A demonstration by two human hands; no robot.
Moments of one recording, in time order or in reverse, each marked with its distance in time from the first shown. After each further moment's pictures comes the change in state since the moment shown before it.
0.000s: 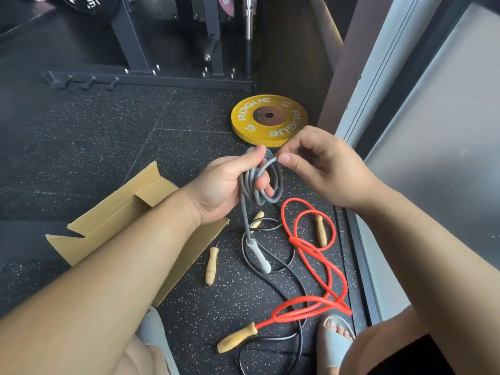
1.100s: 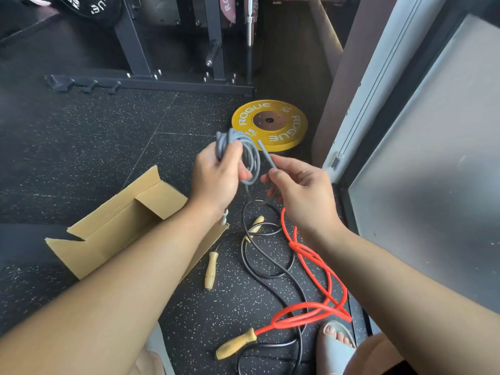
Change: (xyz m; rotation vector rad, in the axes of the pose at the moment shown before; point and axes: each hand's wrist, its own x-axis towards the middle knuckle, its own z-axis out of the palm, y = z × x) left_hand 0.022 -0.016 -0.011 0.296 0.690 0.404; right_hand -0.008 -0.029 0.061 0.555 0.307 0.547
